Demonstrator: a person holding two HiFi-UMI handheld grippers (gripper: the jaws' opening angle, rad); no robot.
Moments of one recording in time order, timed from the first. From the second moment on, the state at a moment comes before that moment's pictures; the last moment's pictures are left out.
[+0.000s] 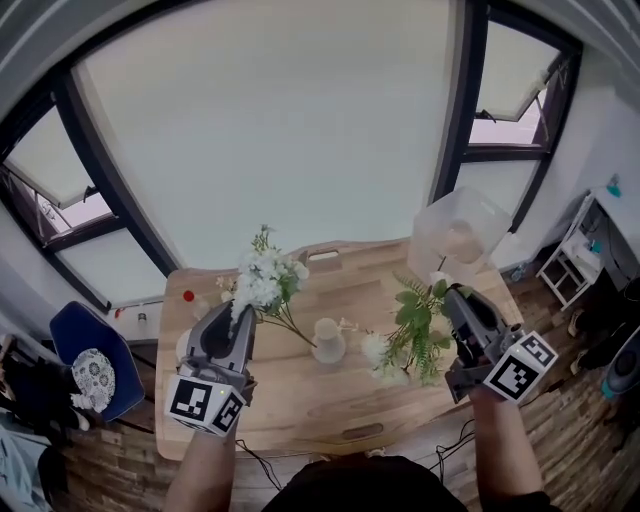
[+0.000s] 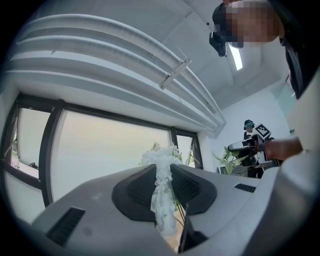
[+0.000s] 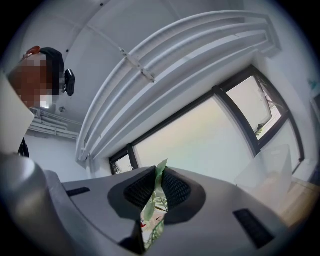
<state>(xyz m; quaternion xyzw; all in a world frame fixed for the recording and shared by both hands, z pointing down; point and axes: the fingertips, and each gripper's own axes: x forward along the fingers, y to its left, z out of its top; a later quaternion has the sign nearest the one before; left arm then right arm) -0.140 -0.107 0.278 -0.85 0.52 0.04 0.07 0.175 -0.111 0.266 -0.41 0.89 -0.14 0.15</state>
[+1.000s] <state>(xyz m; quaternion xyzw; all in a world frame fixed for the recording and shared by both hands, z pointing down) -0.127 -0.153 0.292 -0.86 0.49 0.02 0.08 0.203 -0.120 0.288 -0.45 0.86 -0.16 0.16</state>
